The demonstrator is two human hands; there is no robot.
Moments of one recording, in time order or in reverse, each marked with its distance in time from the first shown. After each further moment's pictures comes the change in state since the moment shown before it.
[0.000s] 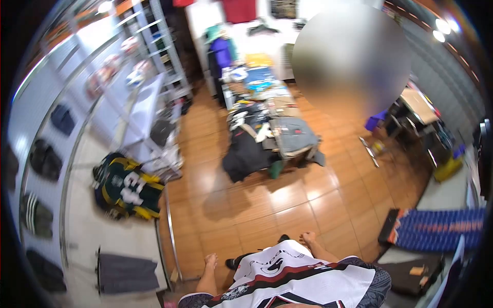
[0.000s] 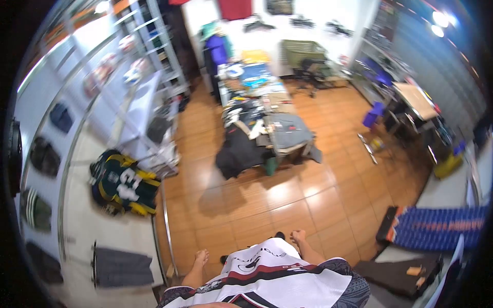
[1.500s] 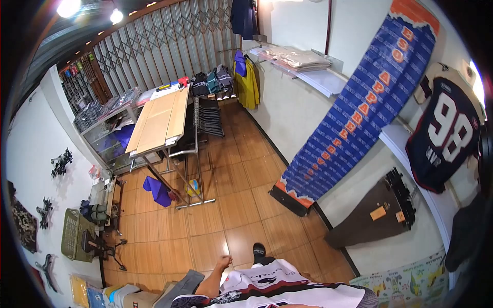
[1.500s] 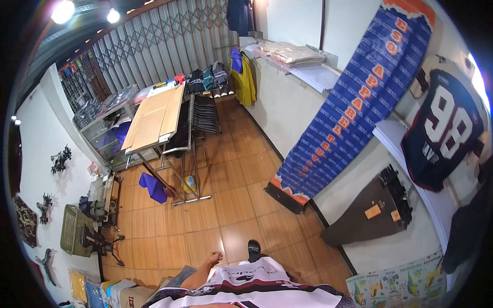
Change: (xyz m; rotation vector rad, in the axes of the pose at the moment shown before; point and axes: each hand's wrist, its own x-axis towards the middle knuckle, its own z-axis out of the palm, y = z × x) left_hand -0.286 0.171 1.329 1.608 -1.144 0.432; right_hand 0.217 0.020 -0.572 1.488 0.695 0.478
